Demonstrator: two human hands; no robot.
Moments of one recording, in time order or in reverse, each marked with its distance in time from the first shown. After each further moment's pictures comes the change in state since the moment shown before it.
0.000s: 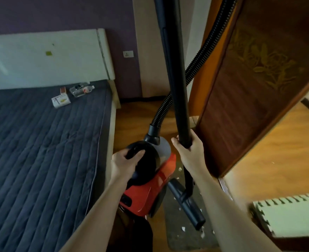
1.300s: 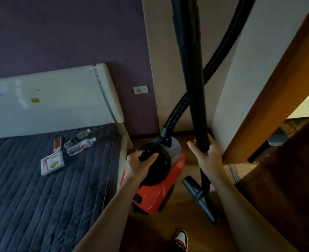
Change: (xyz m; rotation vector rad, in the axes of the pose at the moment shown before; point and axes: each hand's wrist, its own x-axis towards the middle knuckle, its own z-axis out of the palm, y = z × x) left_hand 0.690 0.157 0.136 0.141 -0.021 0.055; right_hand 0.688 0.099 0.176 0.033 -0.007 -0.008
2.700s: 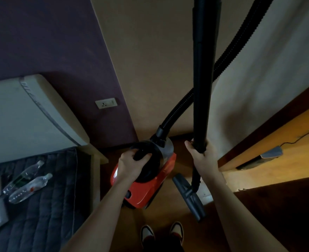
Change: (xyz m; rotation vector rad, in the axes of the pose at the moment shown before) left_hand 0.317 0.027 0.143 0.076 -0.203 -0.077; right_hand 0.291 0.101 0.018 -0.058 0.120 0.193
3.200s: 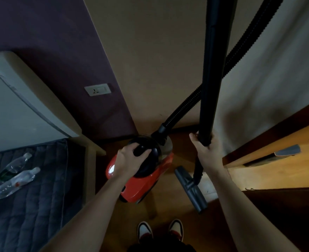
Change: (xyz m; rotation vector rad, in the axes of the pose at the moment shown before) left_hand 0.053 -0.041 0.051 0.183 -0.023 0.106; right_hand 0.058 0.103 0.007 0.024 -0.042 0.021
